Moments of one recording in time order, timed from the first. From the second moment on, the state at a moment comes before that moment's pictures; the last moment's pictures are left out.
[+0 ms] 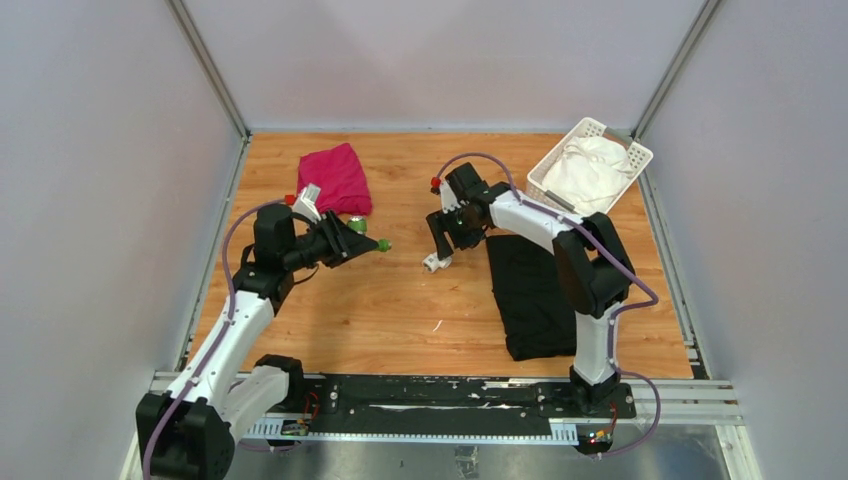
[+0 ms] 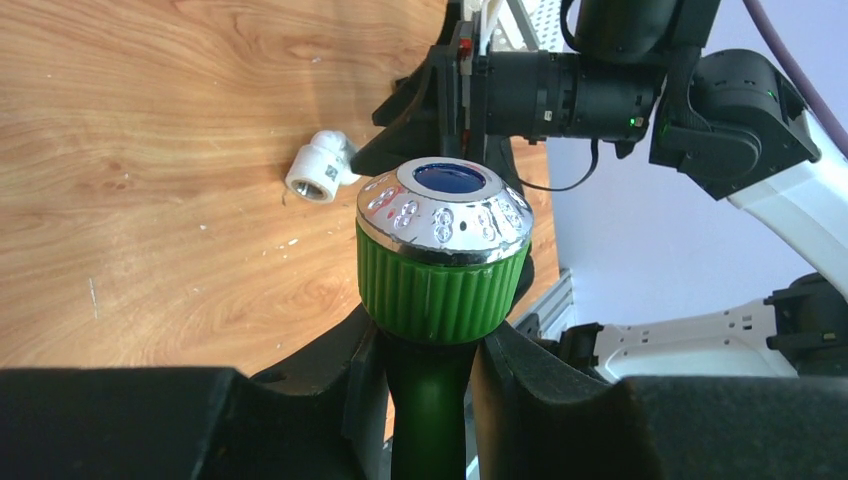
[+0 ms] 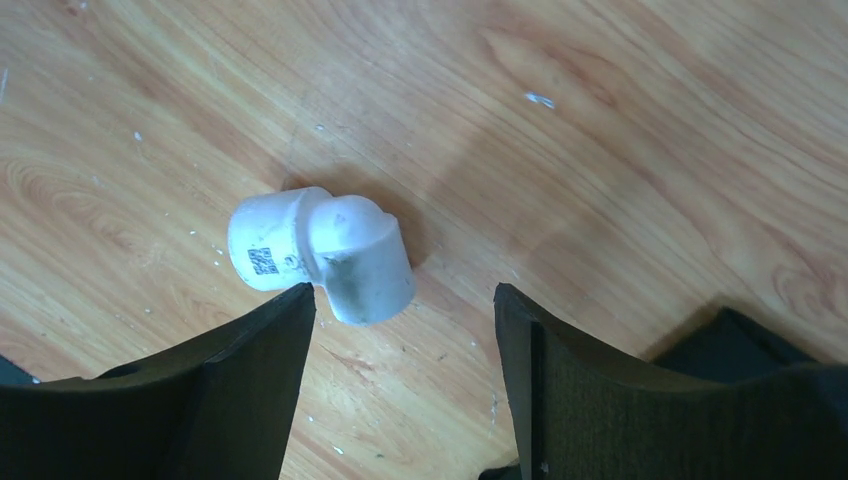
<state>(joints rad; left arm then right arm) -0.15 0.91 0.64 -0.14 0.64 -0.79 0.59 1.92 1.42 -0.59 -0.22 0.09</state>
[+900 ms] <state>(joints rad) -0.15 0.94 0.62 -0.18 0.64 -0.73 0.59 1.86 1.28 -0.57 -0.36 0.05</state>
